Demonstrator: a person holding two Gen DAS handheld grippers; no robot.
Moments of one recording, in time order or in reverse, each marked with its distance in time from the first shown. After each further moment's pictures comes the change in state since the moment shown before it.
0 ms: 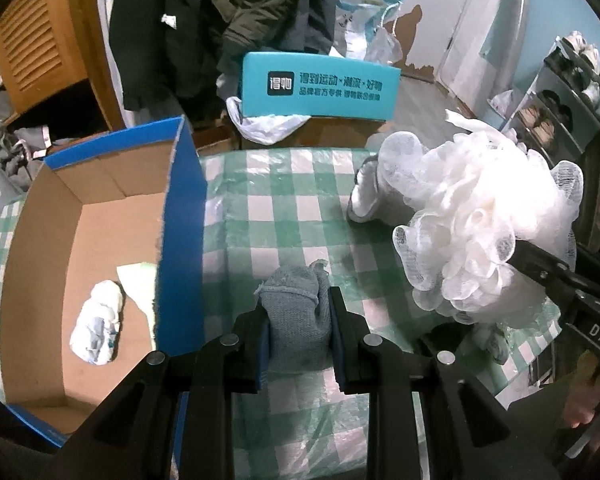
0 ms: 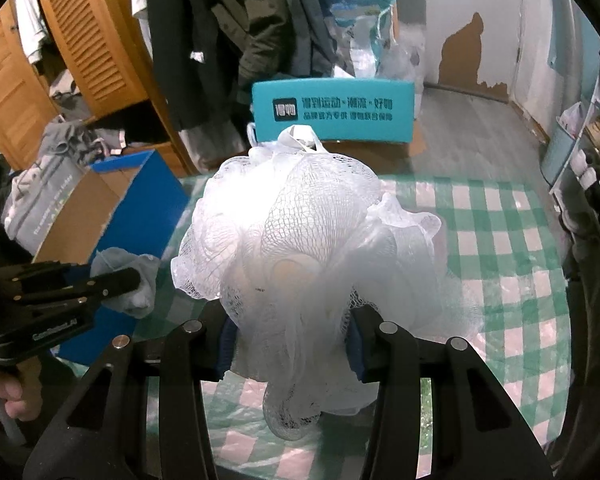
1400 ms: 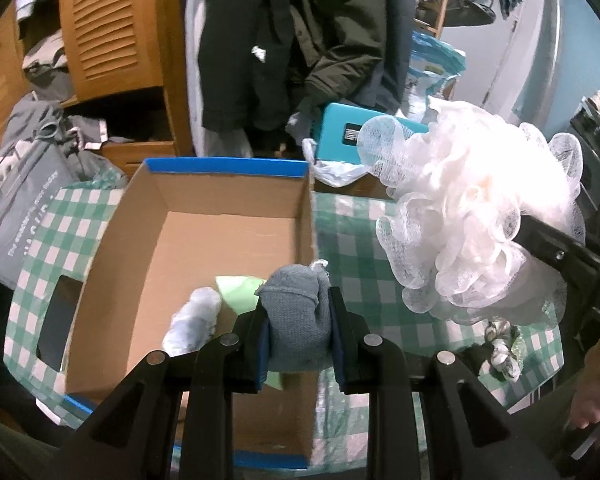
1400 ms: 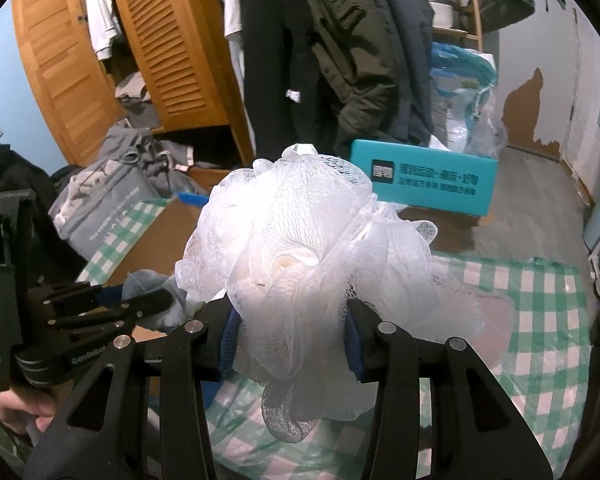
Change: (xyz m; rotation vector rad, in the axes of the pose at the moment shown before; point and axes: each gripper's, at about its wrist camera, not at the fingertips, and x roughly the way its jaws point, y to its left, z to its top) left arm -0.066 0.091 -0.010 -0.145 -0.131 0.075; right arm -0.018 0.112 0.048 -0.145 -0.108 0.160
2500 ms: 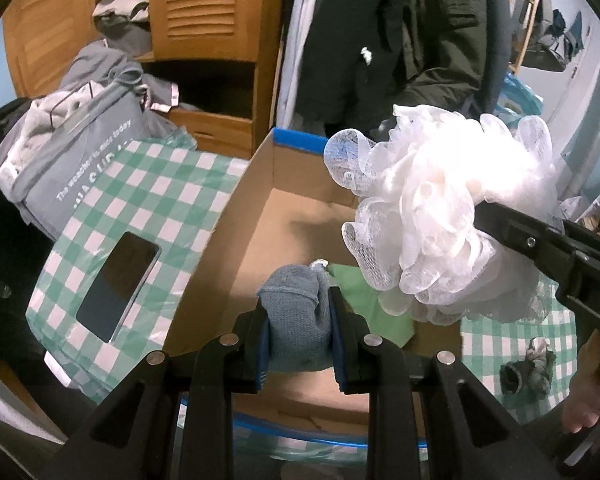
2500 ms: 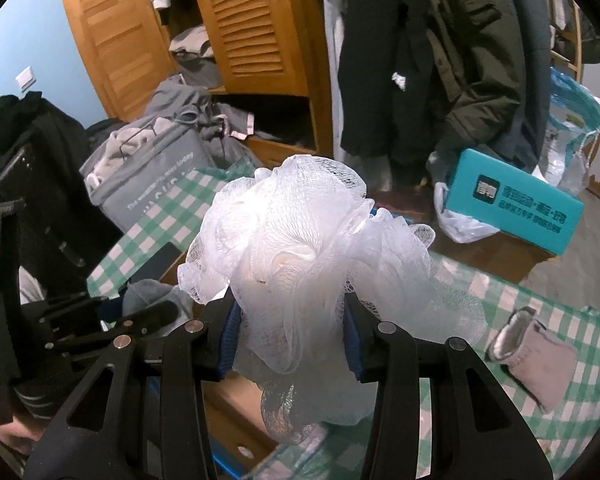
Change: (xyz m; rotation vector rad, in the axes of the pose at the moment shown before) left arm -0.006 0.115 -0.021 -0.184 0.007 0.104; right arm 0.087 0.120 0.026 -0.148 0.100 0.120
